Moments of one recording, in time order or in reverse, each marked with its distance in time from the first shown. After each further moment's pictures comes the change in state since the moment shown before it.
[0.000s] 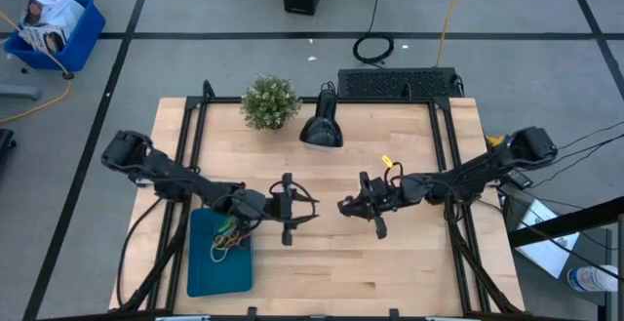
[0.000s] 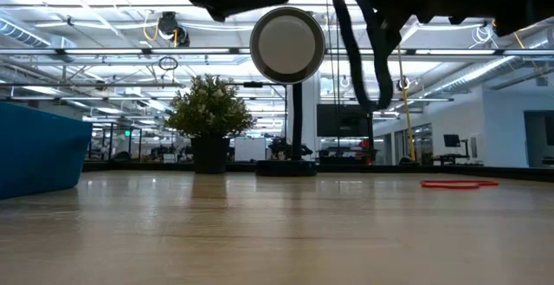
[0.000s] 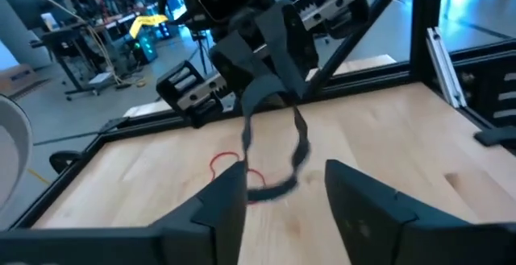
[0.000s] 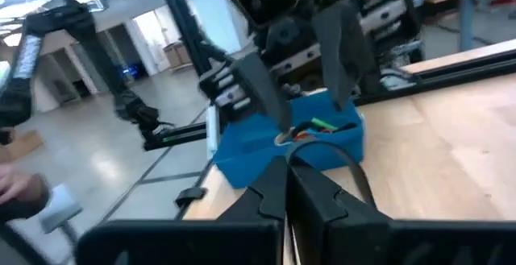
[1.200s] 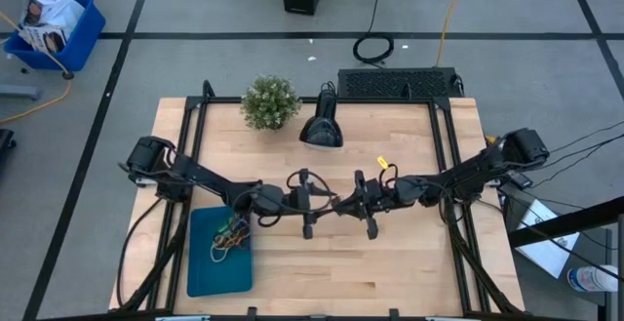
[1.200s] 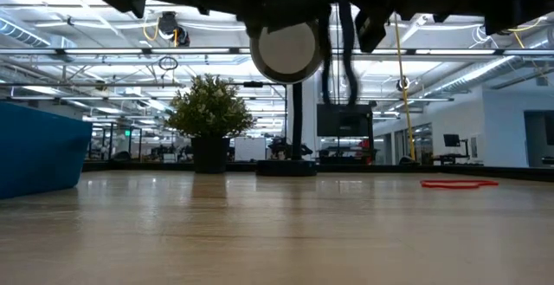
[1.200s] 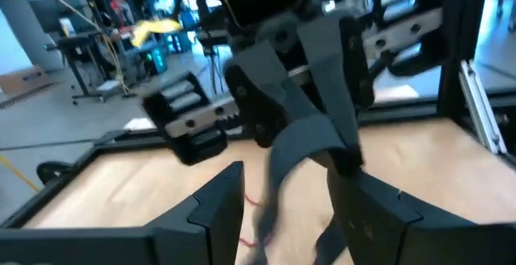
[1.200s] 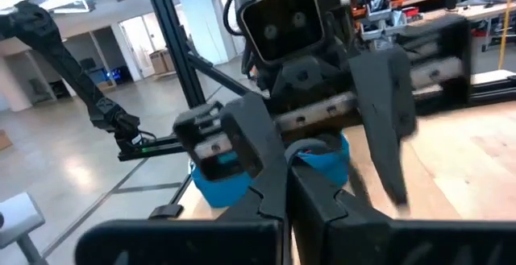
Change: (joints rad) left arm 0.086 0.202 0.106 0.199 0.052 -0.026; right arm 0.000 0.095 0.054 0.073 0.055 -0.077
